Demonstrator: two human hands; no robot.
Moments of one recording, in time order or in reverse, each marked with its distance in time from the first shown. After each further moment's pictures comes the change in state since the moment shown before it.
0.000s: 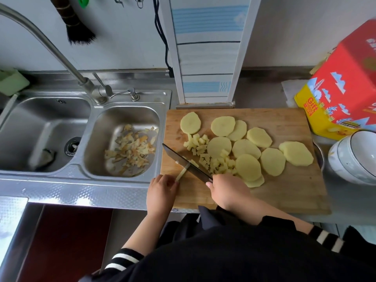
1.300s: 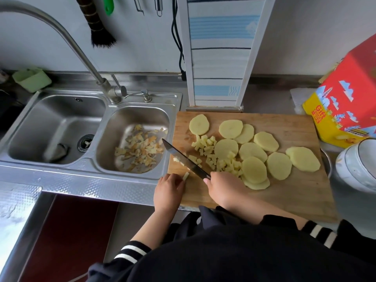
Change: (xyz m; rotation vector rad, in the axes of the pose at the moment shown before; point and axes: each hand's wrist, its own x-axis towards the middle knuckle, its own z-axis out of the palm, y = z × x) left_hand -0.007 -0.001 0.002 0.013 -0.005 -0.026; right_hand -0.006 -0.019 0.000 -0.016 0.069 -0.083
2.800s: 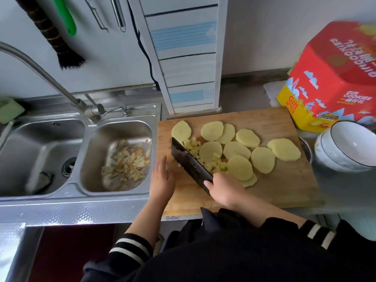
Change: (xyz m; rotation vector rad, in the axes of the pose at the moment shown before) left_hand 0.050 0.032 0.000 -0.178 -0.066 0.063; right_hand -0.001 0.032 -0.004 0.286 -0.020 0.187
